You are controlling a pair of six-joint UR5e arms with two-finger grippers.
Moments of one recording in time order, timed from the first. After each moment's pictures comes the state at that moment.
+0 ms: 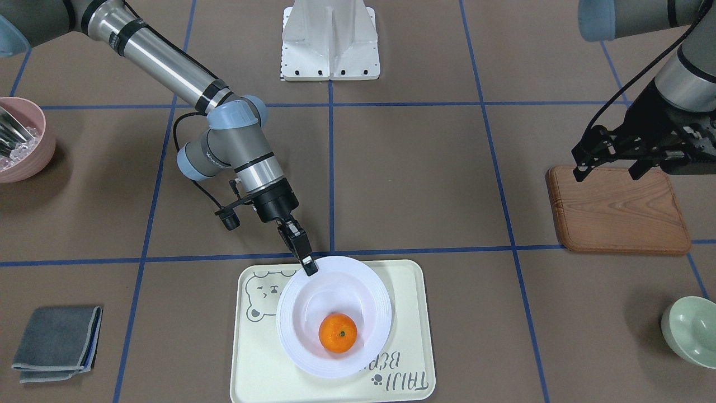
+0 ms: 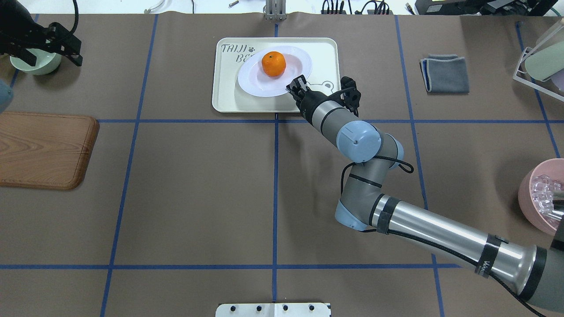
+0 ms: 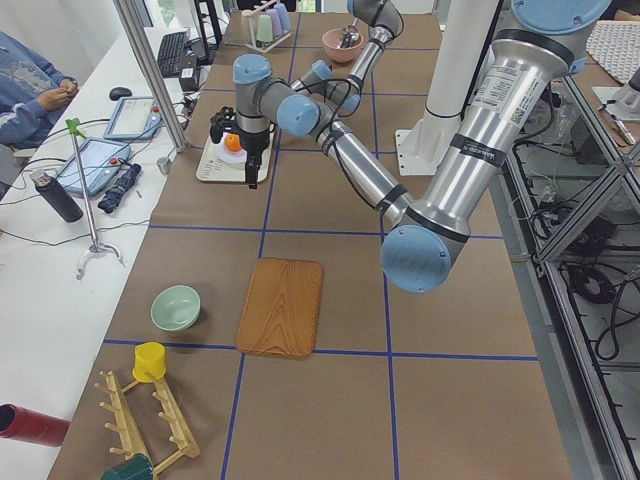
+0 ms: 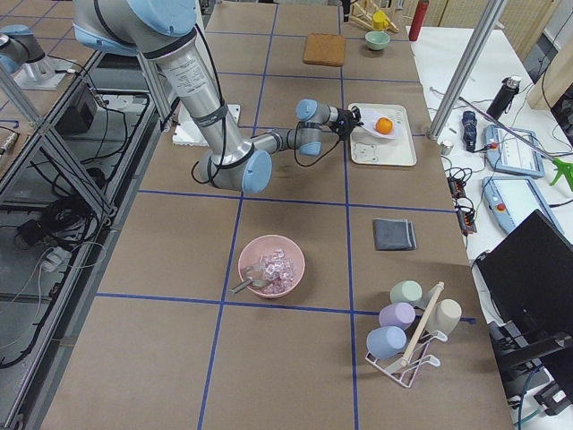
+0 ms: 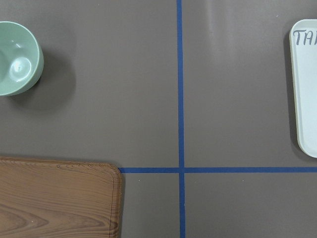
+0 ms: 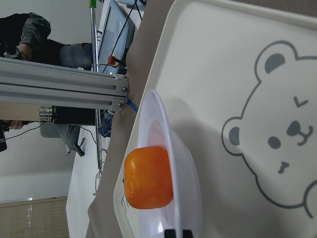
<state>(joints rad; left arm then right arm) -1.16 -2.00 -1.91 -1.34 -2.20 -0.64 0.54 -0.84 1.09 -0.34 1.24 2.19</state>
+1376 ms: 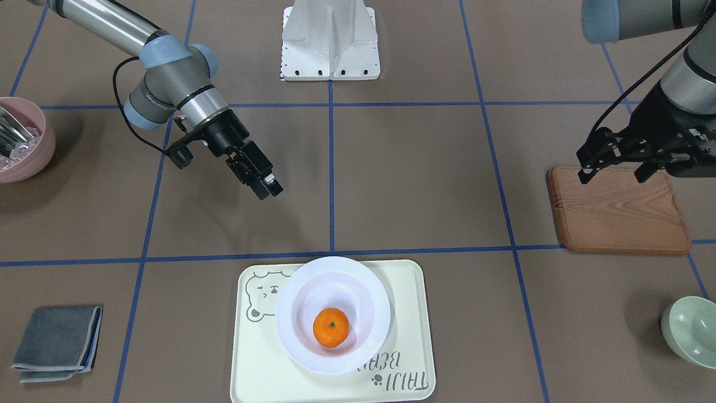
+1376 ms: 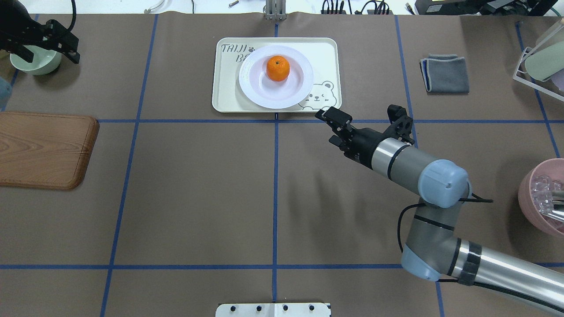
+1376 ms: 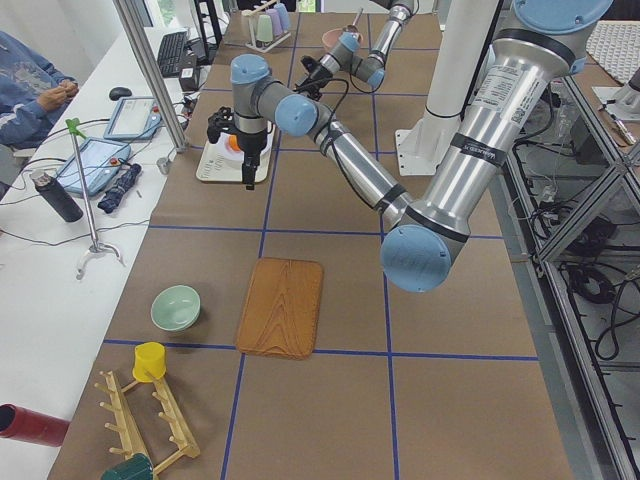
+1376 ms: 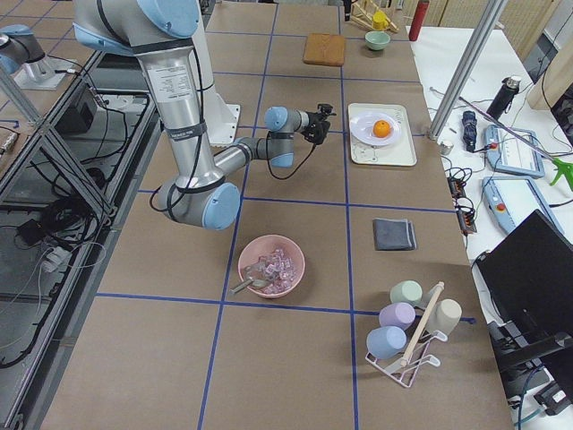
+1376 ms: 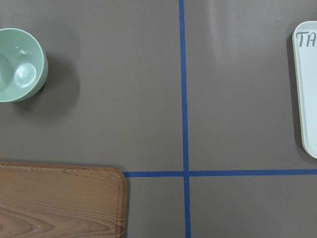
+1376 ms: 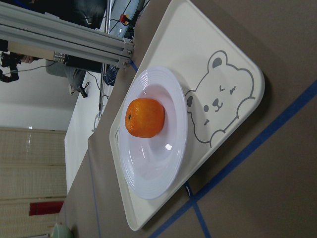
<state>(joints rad) -1.17 -2.00 -1.90 -1.34 -2.20 -0.62 0.49 -1.26 1.61 -0.35 1.37 1.93</state>
